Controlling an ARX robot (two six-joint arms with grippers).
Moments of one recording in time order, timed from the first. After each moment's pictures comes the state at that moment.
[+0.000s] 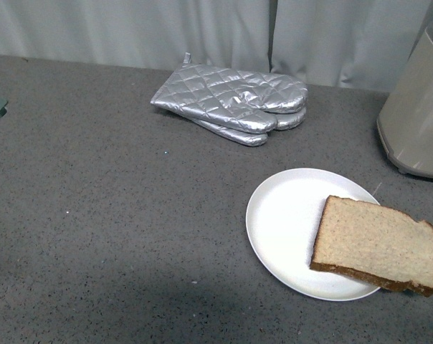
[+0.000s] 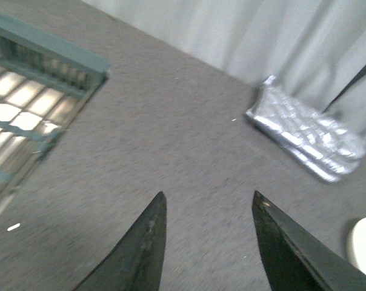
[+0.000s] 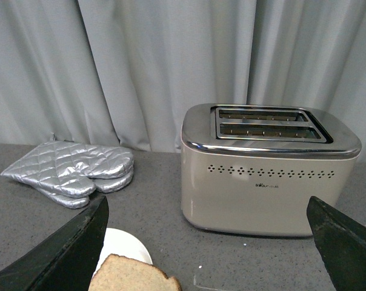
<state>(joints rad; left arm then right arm) 0.42 1.00 0.05 0.61 0.45 -0.21 0.00 0.01 0.01 0.00 0.00 0.00</state>
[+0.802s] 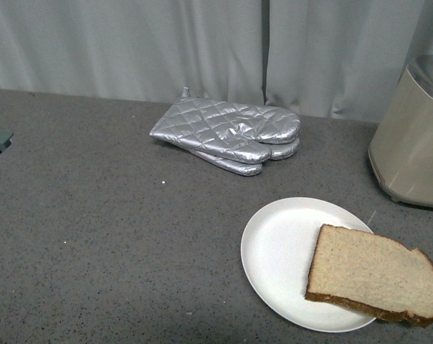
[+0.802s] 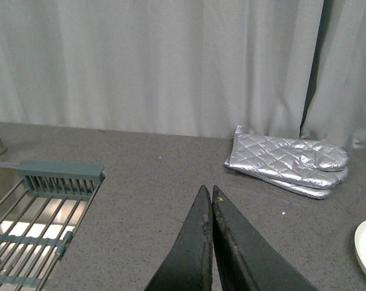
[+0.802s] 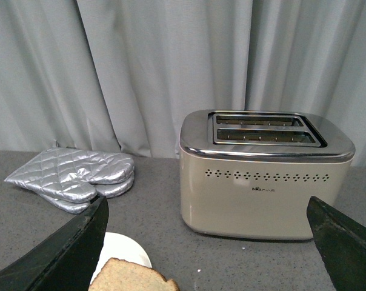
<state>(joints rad) 0.00 0.00 0.02 0.00 0.00 -0.01 0.00 0.00 0.01 0.00 0.00 0.00</state>
